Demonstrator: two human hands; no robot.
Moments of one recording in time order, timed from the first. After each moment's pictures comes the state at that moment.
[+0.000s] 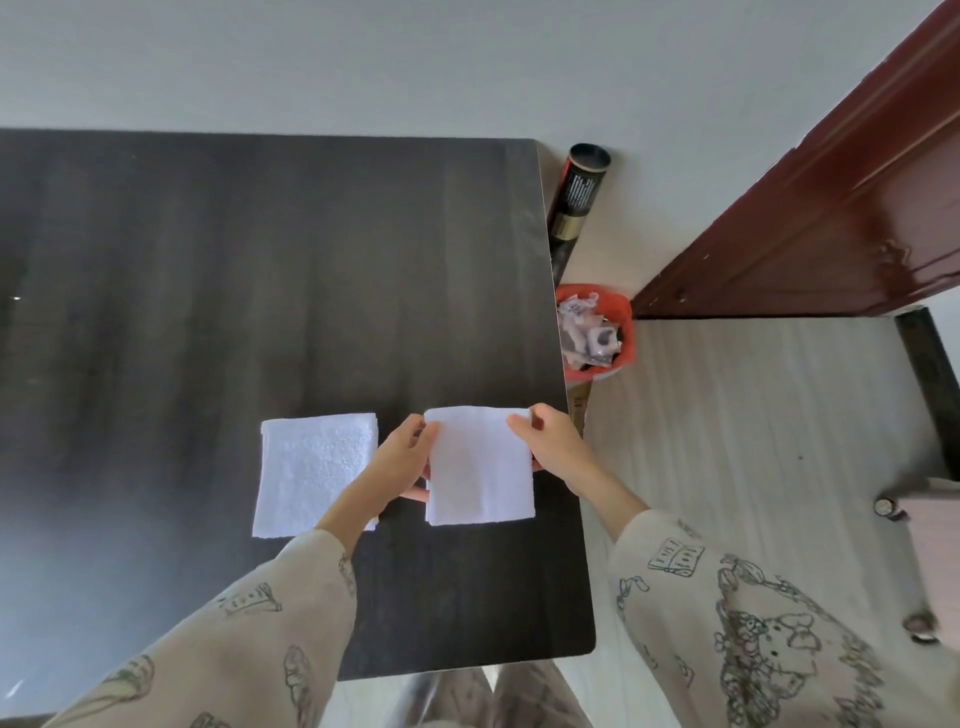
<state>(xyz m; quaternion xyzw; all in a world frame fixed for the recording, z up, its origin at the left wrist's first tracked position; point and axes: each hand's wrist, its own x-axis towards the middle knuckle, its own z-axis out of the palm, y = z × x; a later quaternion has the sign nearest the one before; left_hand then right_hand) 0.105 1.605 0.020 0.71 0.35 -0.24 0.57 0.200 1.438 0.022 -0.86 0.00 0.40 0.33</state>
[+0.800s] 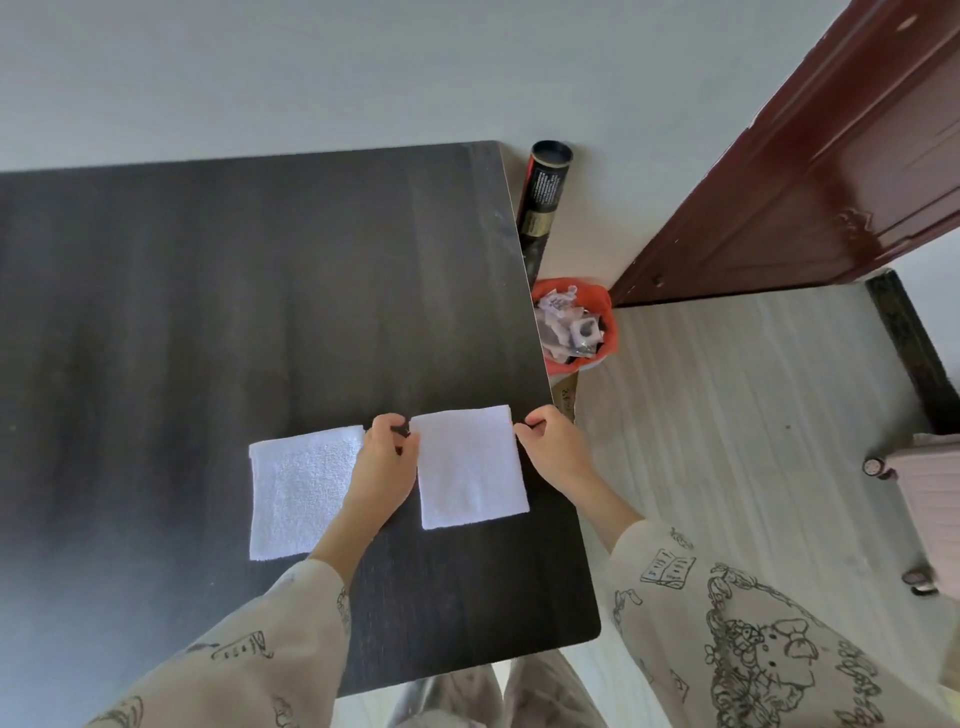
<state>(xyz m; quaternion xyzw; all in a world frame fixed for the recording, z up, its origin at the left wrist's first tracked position) 0.103 1.603 0.019 0.80 0.37 -0.14 0.46 0.186 1.428 0.025 -0.91 0.03 0.29 0.29</state>
